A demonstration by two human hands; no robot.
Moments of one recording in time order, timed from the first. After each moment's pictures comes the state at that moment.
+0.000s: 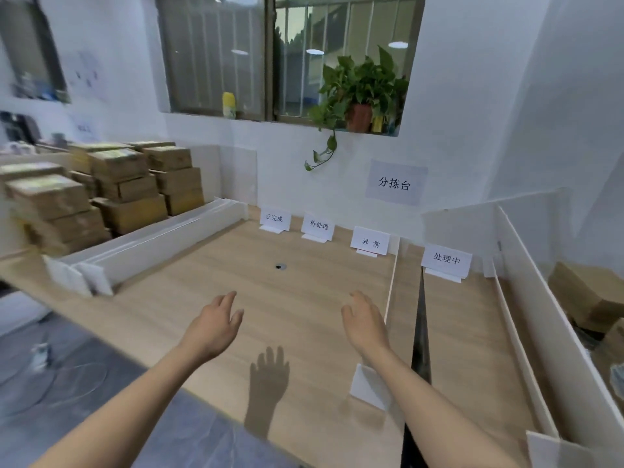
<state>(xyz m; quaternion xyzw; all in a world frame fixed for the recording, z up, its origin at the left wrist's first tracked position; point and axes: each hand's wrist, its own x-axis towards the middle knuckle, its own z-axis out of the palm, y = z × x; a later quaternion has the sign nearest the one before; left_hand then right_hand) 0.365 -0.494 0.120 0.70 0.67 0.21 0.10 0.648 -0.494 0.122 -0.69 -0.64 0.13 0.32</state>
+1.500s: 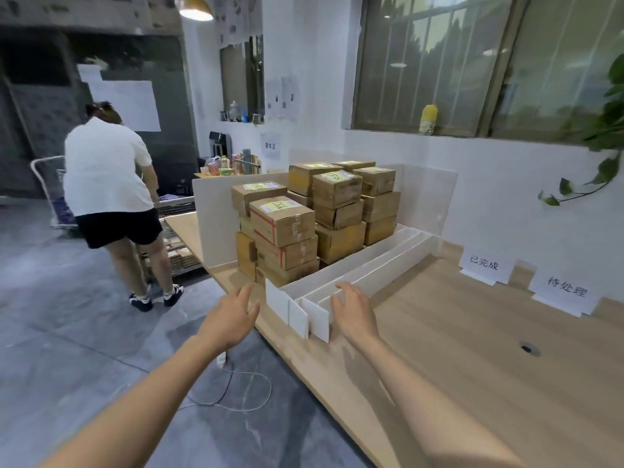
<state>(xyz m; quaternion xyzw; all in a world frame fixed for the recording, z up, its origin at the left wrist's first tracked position) -0.219 -0.358 0.125 0.57 0.79 0.23 0.05 -0.005 -0.257 0.120 -0.51 -0.77 0.21 0.32</state>
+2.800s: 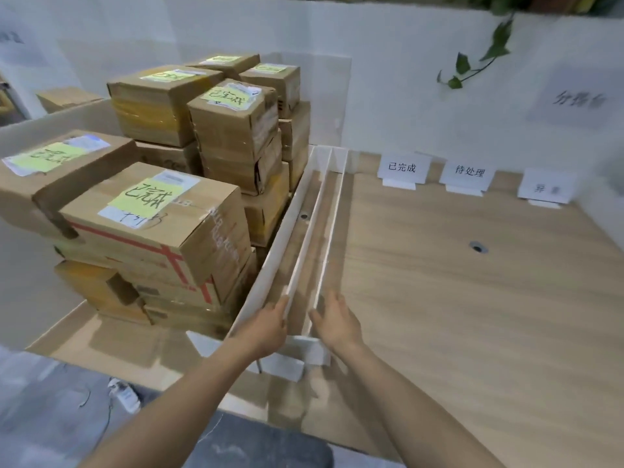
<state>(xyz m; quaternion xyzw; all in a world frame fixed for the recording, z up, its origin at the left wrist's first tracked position) -0.281 -0.009 -0.002 0.80 0.55 -0.03 0.24 -0.127 -0.041 -0.008 -0.77 -0.56 0.25 0.18</state>
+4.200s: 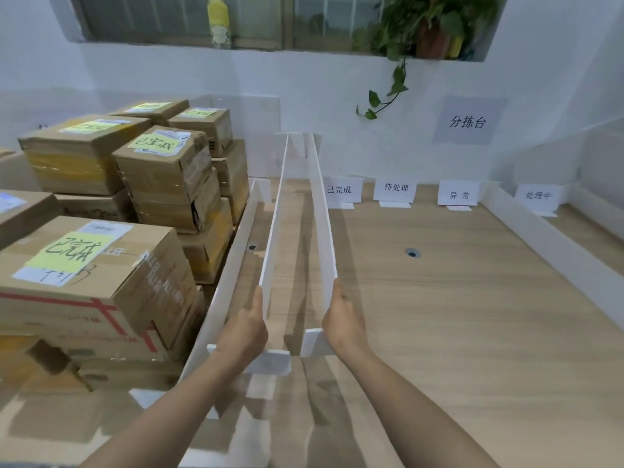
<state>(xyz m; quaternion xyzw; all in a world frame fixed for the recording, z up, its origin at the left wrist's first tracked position) -0.223 -0.004 0.029 0.81 0.56 0.09 0.16 -0.055 -0.071 0.041 -0.85 -0.46 0.11 0.21</state>
